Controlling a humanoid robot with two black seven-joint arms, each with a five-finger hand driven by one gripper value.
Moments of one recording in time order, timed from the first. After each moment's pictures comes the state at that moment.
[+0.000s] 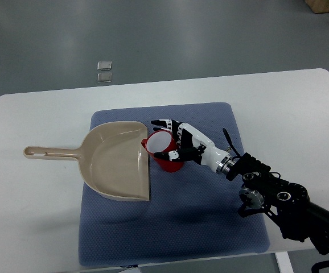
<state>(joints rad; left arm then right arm) -0.08 0.00 0.06 -0.29 0.09 0.00 0.10 0.56 0.00 0.66 0.73 -0.85 0.28 0.55</state>
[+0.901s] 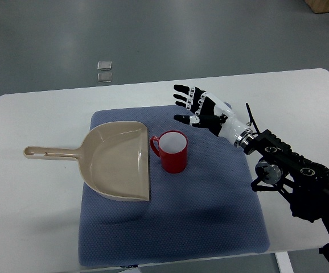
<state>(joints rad) -0.08 0.00 0.06 -0.30 0.09 0.00 0.10 0.62 -0.09 0.78 0.77 -0.64 0.32 0.47</state>
